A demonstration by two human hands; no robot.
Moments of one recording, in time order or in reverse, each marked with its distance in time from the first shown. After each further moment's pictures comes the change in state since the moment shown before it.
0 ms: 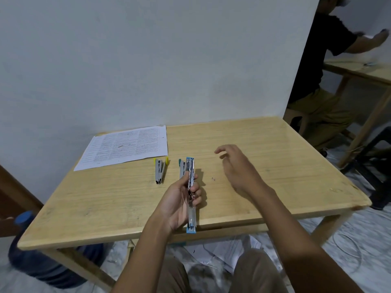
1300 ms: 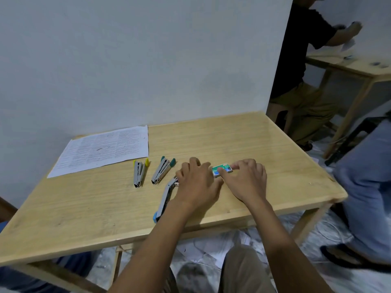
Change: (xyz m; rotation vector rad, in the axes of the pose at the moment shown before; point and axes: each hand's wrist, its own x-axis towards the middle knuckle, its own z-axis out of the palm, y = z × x) left_hand 0.045 -0.037 0.058 2.036 0.273 0.585; right_hand -0.026 0.055 -0.016 -0.403 0.223 0.364
